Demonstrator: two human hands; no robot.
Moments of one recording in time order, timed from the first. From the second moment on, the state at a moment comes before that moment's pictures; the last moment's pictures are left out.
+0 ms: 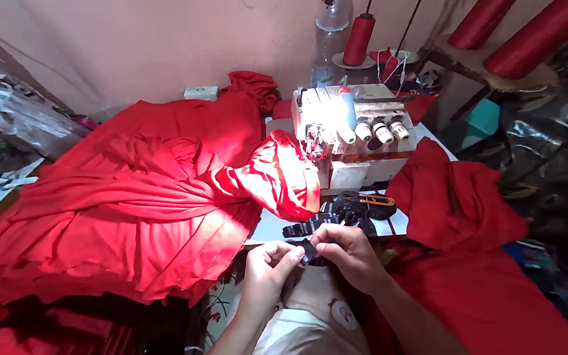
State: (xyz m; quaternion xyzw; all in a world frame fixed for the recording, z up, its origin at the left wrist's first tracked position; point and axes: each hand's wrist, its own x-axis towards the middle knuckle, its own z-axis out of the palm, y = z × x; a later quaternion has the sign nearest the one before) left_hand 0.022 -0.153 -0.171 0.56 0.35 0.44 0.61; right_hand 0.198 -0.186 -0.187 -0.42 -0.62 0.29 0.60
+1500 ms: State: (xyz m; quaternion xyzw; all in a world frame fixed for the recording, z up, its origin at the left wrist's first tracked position) left_hand 0.034 -0.064 -0.159 0.97 0.11 0.21 -0.10; right_hand 0.266 -0.145 -0.178 -0.52 -0.64 -0.16 0.54
